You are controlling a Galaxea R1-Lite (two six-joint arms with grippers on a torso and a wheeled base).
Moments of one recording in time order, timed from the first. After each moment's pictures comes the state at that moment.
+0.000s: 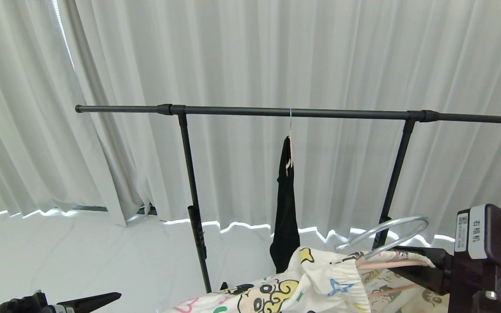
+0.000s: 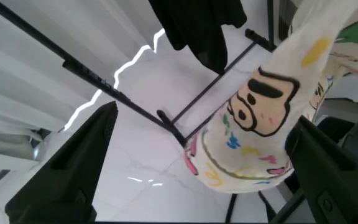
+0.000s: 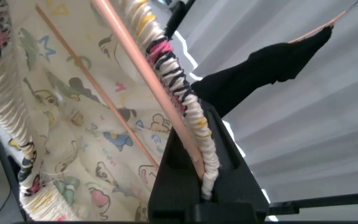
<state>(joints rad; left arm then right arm) -0.73 0.90 -0.20 -0.14 0.07 0.32 0.96 1.18 -0.60 -0.23 -0.03 -0.37</state>
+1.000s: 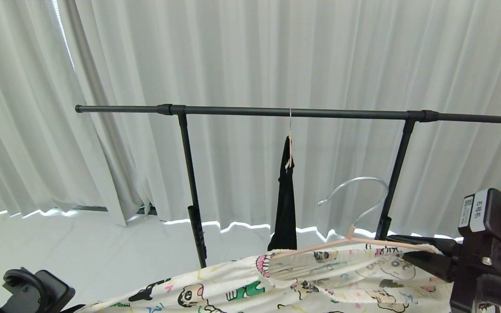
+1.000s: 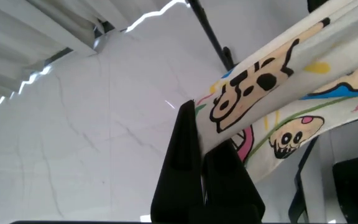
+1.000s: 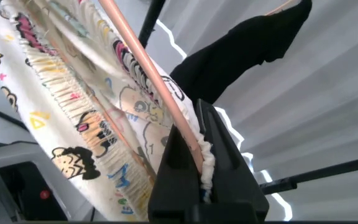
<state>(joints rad) -0.34 0.96 -0.15 -0.14 0.23 0.33 0.85 1.16 -0.58 -0.23 -0.03 -0.33</state>
